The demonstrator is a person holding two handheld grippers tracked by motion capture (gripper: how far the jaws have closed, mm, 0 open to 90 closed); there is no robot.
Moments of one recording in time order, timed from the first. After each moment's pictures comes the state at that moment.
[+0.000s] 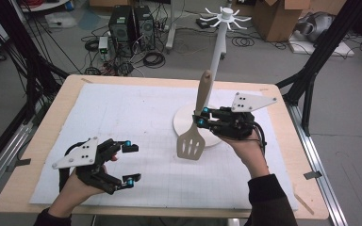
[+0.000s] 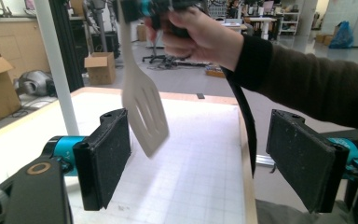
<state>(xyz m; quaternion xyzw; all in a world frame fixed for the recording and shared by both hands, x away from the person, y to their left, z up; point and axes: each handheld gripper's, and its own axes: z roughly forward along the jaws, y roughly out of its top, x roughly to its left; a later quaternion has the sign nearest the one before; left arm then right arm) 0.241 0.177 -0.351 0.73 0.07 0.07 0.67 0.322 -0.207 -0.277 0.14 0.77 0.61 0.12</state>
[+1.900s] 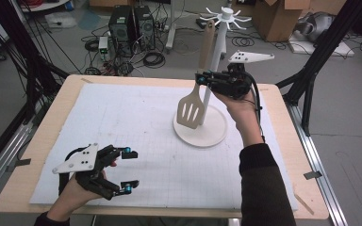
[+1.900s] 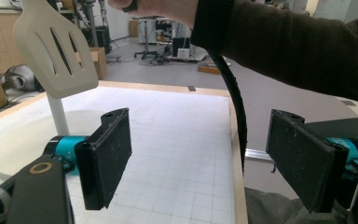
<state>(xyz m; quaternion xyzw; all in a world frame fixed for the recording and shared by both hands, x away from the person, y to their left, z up) 0.237 0.179 -0.362 0.74 0.06 0.06 0.67 0.396 -0.200 -0.230 0.26 0.75 0.59 0.13</state>
